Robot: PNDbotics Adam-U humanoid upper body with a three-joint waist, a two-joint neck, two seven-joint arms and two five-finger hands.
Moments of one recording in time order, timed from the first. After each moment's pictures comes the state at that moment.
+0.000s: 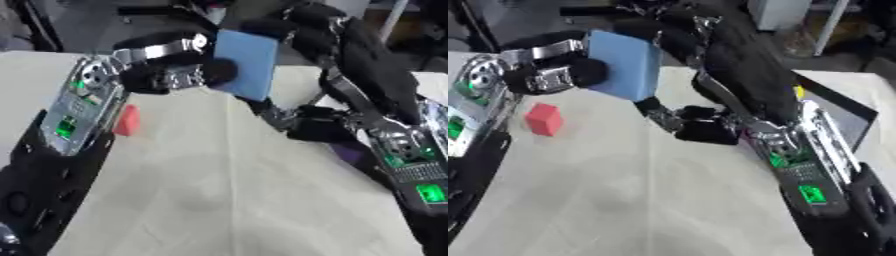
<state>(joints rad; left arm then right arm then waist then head) -0.83 0.28 -0.25 -1.67 0.16 0.09 -0.90 -0.65 -0.29 0.35 -2.00 0.84 -0.32 0.05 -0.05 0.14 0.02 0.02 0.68</state>
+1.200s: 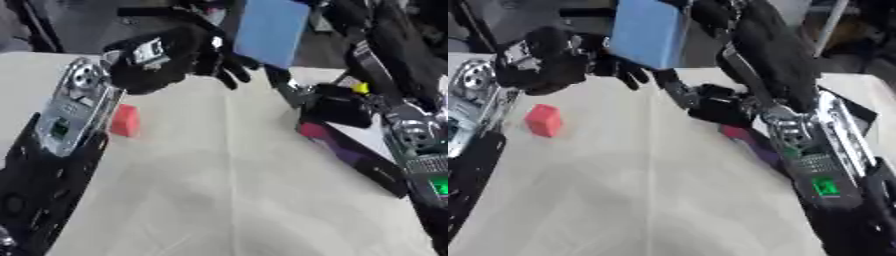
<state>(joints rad) -0.79 0.30 -0.18 -1.62 0.14 0.08 -0.83 -0.66 -0.35 0.27 -1.99 0.83 -0.25 -0.04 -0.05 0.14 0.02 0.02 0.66</state>
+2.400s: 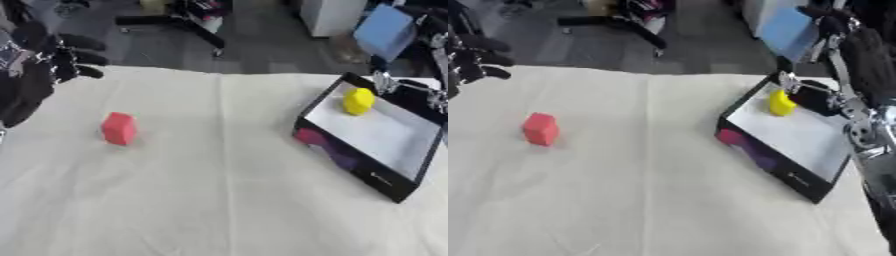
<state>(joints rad) -0.52 0.43 0.09 -1.74 0.19 0.10 -0.56 -0.49 -0.51 0.04 -1.68 0.84 0.00 -0.15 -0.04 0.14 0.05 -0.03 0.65</state>
